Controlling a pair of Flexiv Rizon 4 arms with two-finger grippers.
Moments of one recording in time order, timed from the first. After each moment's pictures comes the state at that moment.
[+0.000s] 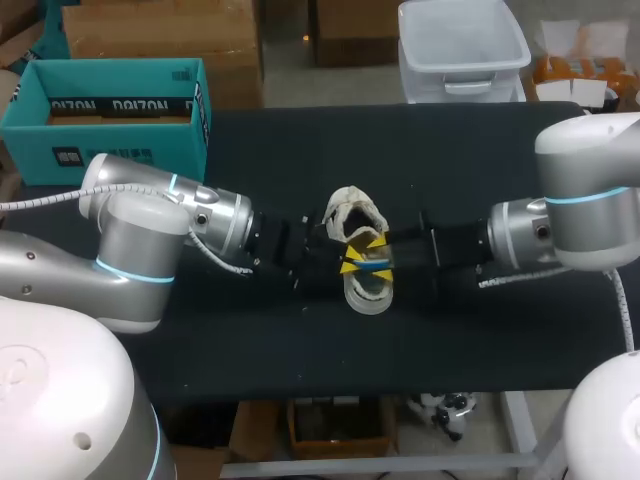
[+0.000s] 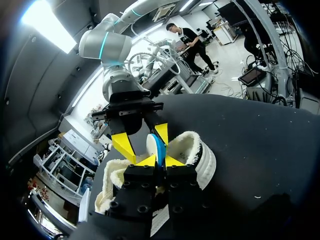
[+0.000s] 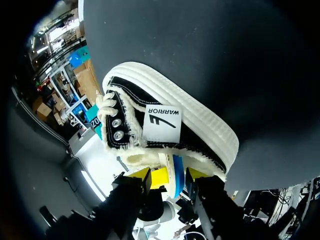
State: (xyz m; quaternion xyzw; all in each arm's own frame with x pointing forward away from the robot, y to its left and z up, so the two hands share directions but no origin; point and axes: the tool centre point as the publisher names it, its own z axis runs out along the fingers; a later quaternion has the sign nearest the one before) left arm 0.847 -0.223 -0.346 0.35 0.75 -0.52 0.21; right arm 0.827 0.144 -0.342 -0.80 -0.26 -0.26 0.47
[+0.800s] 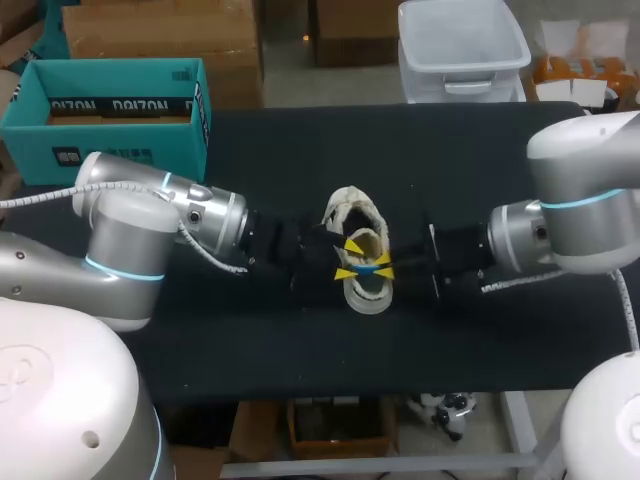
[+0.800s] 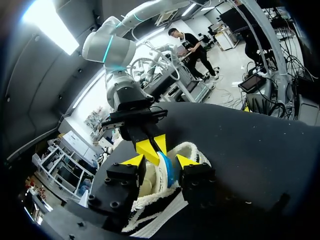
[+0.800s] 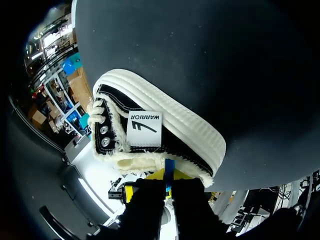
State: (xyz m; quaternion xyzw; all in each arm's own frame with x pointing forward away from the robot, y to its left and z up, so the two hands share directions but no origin) left arm 0.836 -0.215 -0.331 0.35 0.74 -0.54 0.20; right arm 0.822 0.140 -0.356 -0.83 -0.24 -0.23 0.45
